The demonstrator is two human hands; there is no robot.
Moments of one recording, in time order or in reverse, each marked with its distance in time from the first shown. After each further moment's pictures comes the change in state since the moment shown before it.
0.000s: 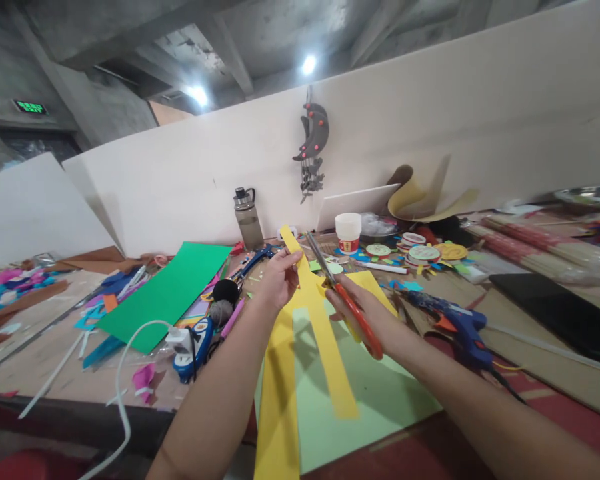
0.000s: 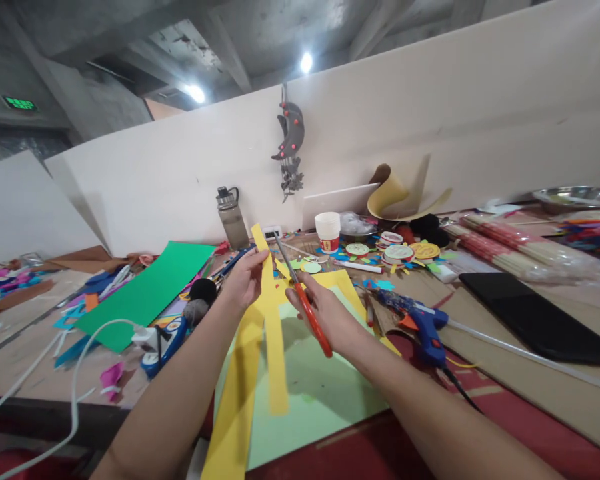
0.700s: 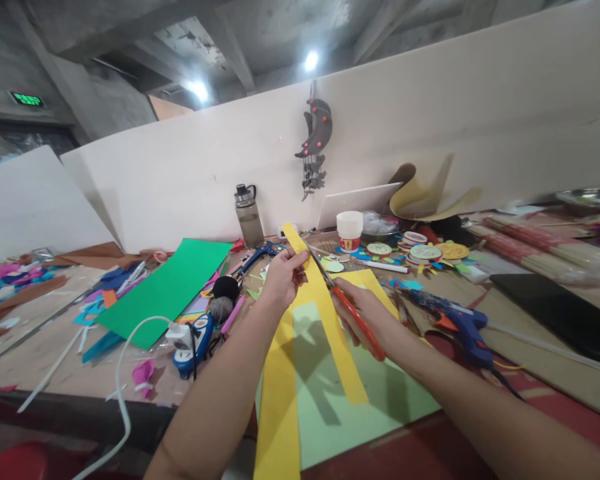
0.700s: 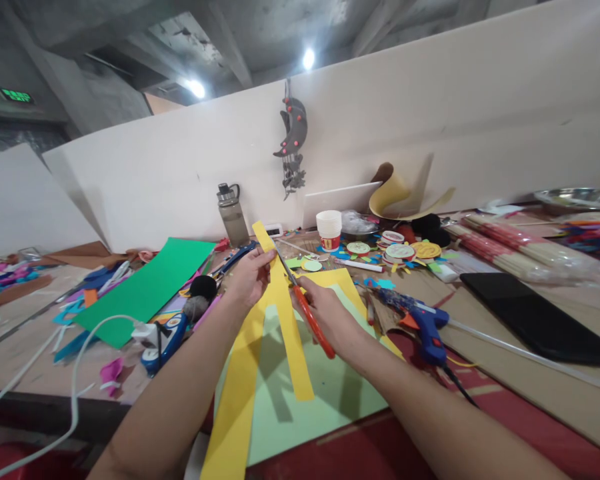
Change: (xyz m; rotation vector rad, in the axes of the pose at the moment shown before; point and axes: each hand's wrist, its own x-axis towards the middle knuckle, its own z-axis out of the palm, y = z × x) left_hand 0.004 -0.013 0.000 0.061 0.062 0.056; right_hand 0.011 0.024 -0.005 -0.066 -0.052 0.187
